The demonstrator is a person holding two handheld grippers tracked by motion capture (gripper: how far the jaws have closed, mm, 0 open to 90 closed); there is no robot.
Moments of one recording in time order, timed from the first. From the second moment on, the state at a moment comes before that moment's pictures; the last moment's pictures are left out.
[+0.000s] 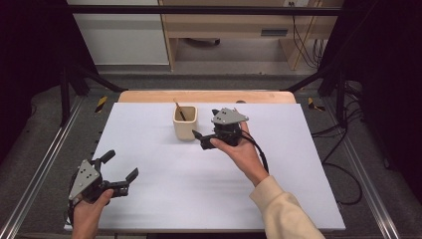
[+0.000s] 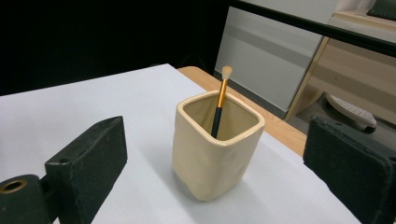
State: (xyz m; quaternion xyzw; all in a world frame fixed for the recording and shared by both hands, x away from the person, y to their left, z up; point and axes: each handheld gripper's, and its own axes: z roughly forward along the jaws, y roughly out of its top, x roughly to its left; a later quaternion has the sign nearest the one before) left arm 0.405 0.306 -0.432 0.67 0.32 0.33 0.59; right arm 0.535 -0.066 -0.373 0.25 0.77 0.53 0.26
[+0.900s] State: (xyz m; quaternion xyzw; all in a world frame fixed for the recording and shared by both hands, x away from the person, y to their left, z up) left arm 0.404 0.309 -0.431 0.66 0.32 0.33 0.59; right arm 0.523 -0.101 -0.373 0.26 0.76 0.53 0.27
